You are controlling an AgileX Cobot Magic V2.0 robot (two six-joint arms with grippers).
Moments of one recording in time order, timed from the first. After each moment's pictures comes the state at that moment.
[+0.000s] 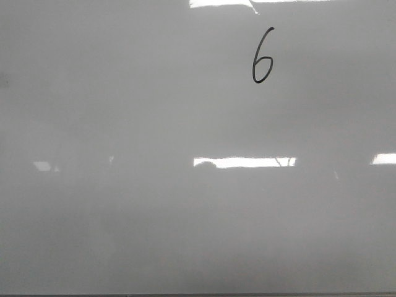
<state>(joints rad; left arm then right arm) -0.02 1.27 -0.80 0.30 0.25 -0.31 0.56 0.74 -0.86 0.13 0.89 -0.28</state>
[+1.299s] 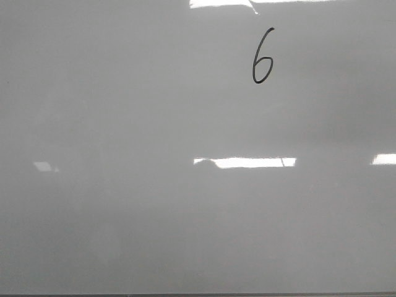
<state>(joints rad) -0.05 0.61 -0.76 0.01 0.86 0.02 0.56 0.57 -0.88 -0.09 1.12 0.07</state>
